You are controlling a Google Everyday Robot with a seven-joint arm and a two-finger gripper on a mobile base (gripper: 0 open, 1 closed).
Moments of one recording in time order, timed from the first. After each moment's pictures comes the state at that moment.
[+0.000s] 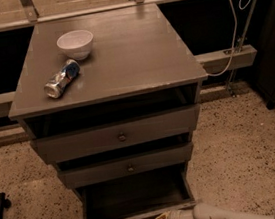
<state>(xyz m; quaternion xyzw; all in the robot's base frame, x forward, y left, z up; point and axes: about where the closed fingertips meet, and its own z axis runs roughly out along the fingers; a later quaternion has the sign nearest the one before) 0.440 -0.028 0.170 -0.60 0.67 0.22 0.37</state>
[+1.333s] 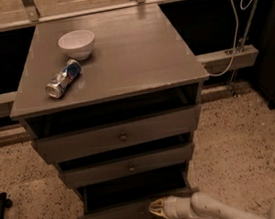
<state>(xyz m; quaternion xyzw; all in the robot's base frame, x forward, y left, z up) 0.516 -0.017 0.173 -0.59 0.64 0.21 0.44</state>
